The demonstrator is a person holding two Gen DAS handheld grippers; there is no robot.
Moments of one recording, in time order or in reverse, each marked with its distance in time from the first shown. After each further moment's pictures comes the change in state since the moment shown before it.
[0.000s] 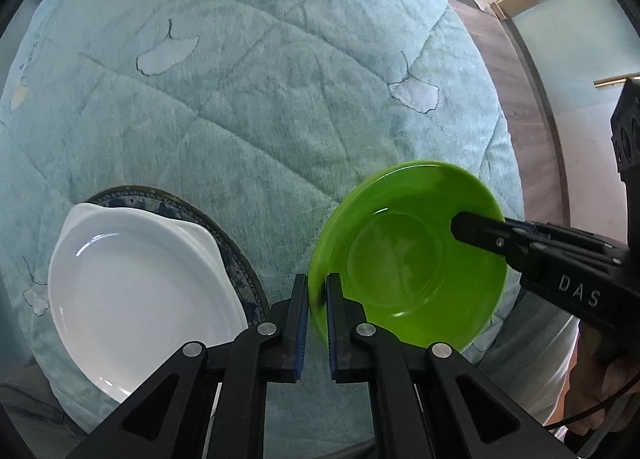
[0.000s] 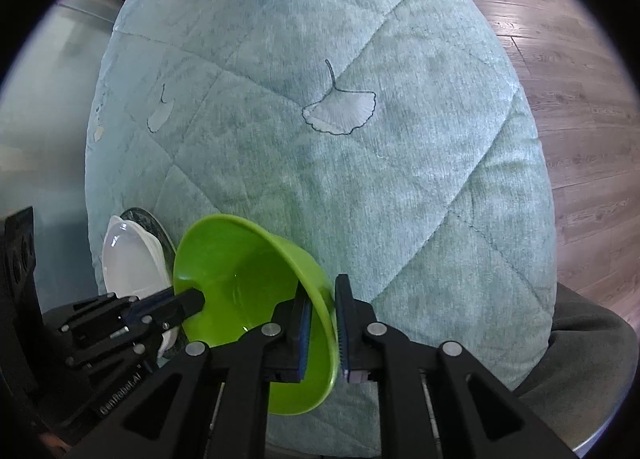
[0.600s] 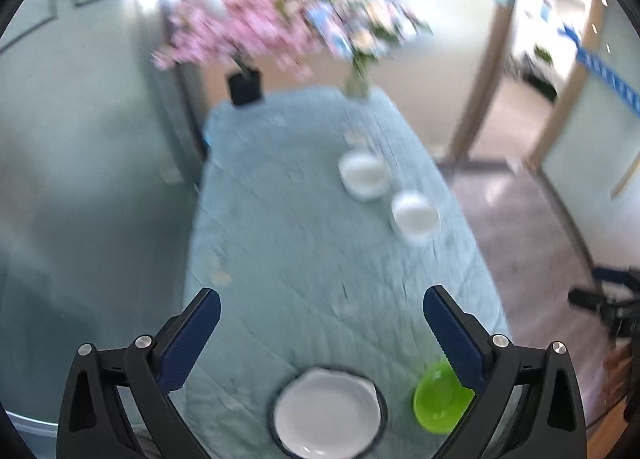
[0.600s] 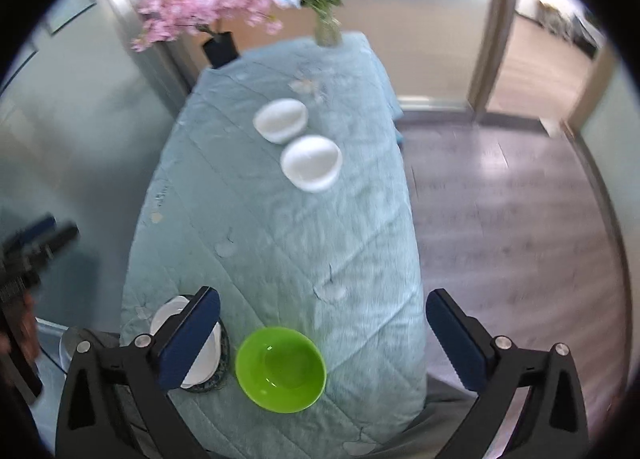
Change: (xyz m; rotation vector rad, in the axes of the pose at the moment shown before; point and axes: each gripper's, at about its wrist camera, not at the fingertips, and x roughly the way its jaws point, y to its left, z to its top) left arm -0.297 0.056 -0.031 -0.090 -0.713 0.250; right arm -0.218 0.056 0.013 -0.257 -0.453 -0.118
